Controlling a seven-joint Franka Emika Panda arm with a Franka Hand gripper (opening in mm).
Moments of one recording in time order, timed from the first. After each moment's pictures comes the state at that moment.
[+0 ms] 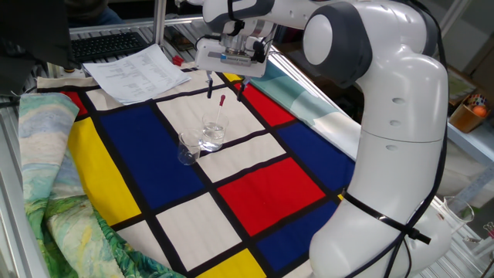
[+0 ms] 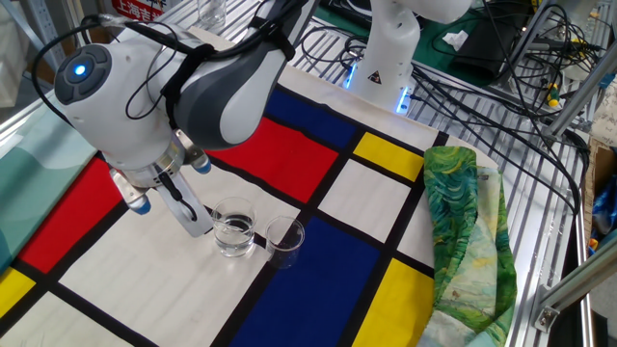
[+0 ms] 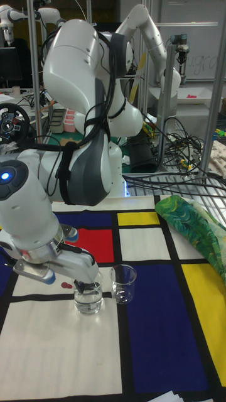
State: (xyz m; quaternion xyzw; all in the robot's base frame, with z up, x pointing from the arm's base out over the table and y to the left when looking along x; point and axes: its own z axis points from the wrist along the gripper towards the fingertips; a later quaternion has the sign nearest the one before) arm 0.611 -0.107 0.185 -0.20 -0.97 -0.04 0.13
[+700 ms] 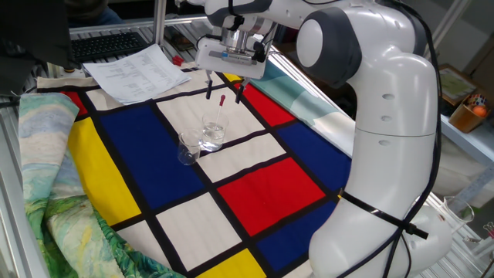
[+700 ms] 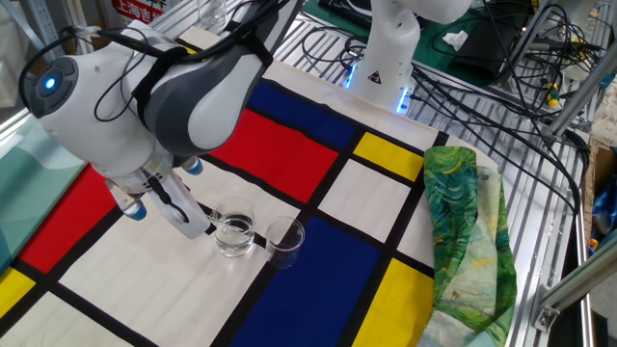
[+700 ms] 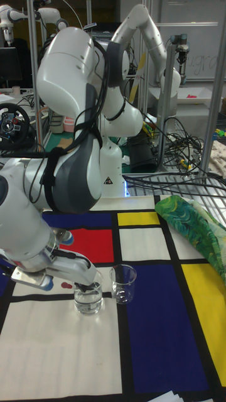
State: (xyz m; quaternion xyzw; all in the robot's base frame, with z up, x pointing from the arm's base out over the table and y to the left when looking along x) arm 0.612 -0.106 0.180 -0.19 -0.96 -0.08 0.17
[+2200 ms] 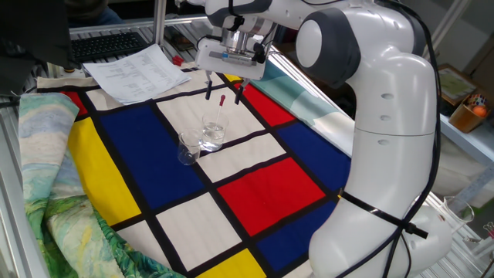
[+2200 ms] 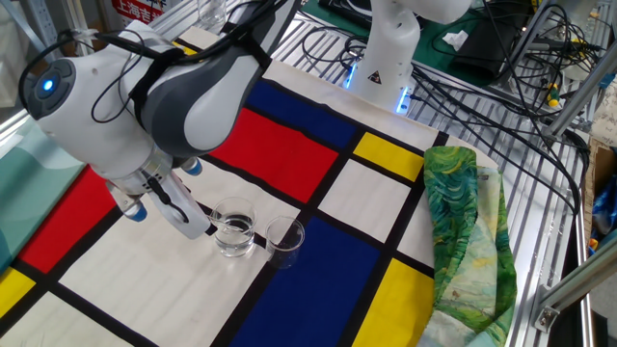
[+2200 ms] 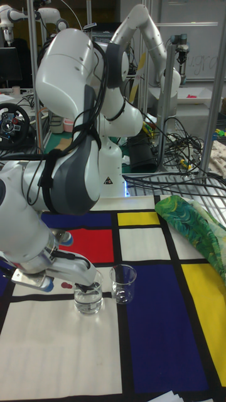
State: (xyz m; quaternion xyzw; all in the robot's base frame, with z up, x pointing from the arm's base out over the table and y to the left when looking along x) arm 0.612 -0.106 0.177 -0.18 -0.96 -0.09 0.17
